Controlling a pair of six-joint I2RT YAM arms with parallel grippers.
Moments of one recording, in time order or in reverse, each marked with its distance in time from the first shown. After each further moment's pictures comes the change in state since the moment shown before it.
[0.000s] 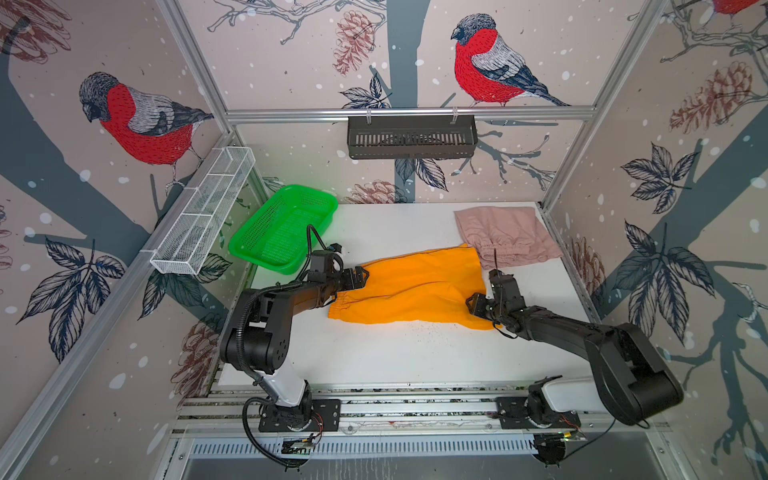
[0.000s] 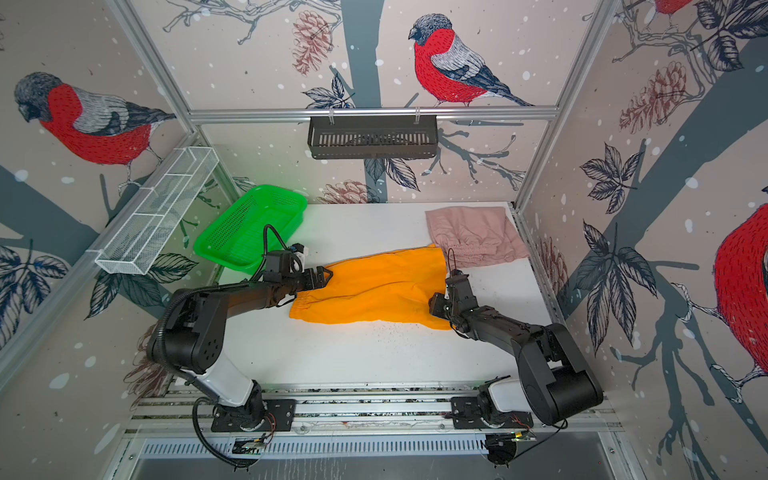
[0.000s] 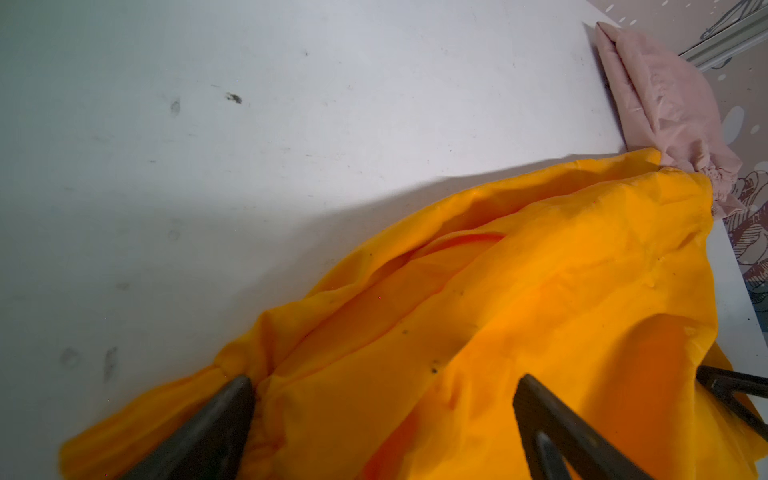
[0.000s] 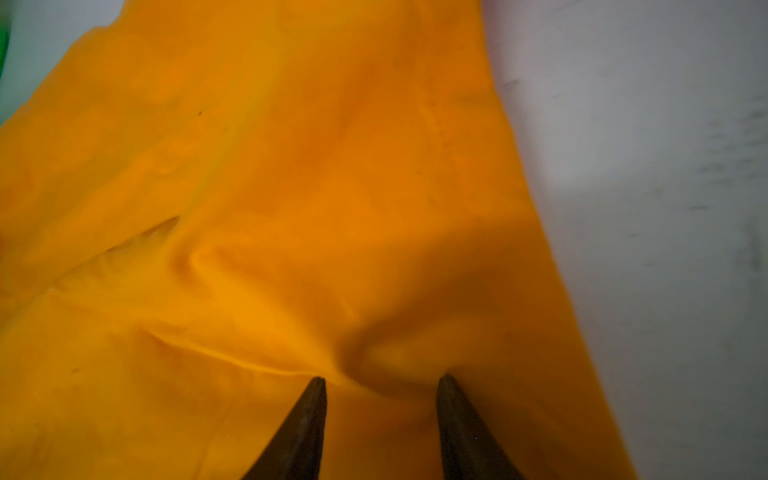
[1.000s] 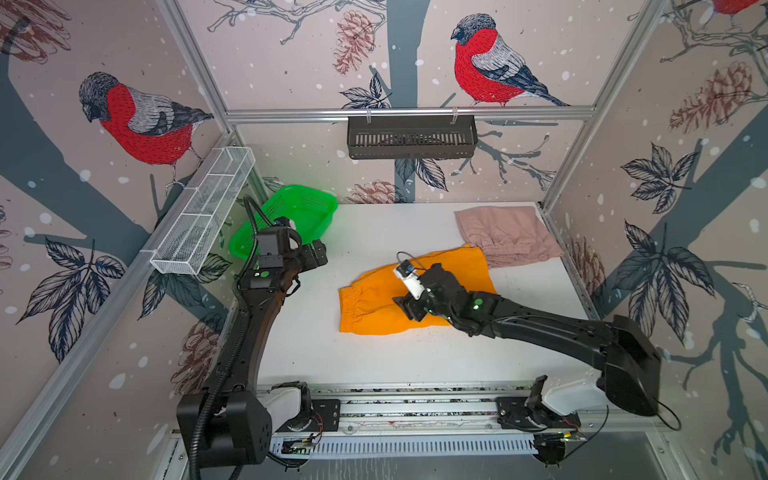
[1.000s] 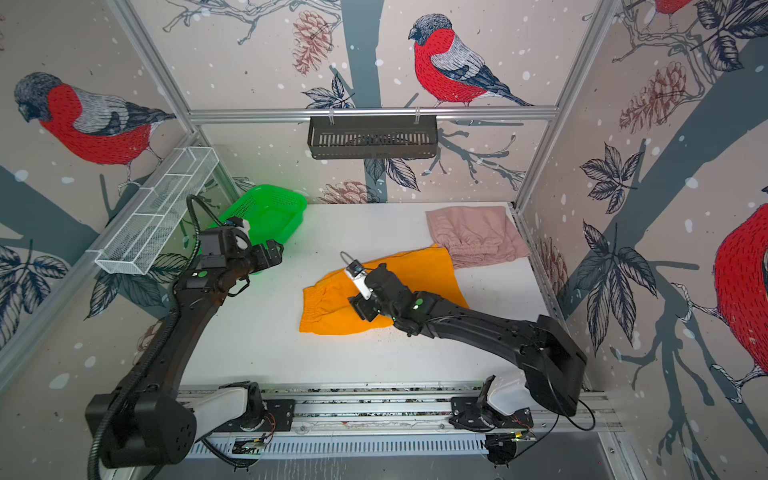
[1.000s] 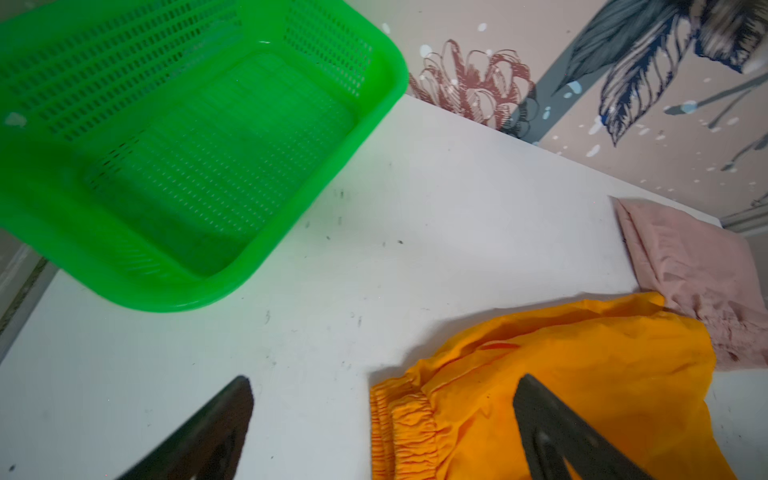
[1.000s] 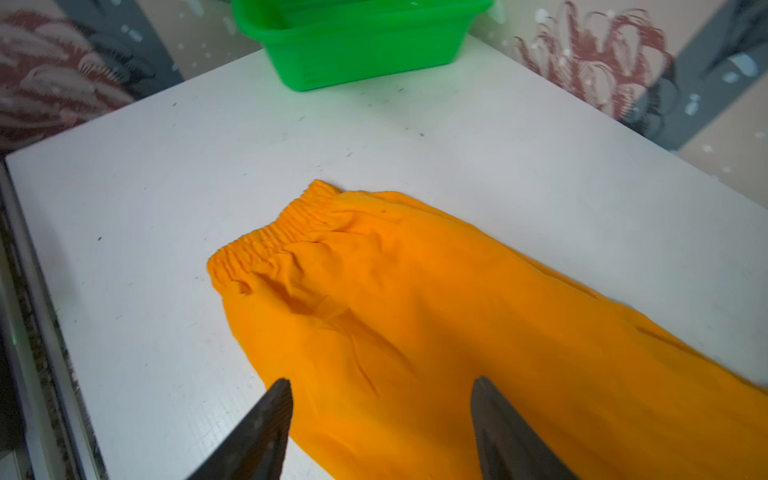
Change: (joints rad) left arm 0.243 -0.499 0.285 -0.702 -0.229 0.038; right arm 0.796 0.171 0.603 -0.185 0.266 -0.567
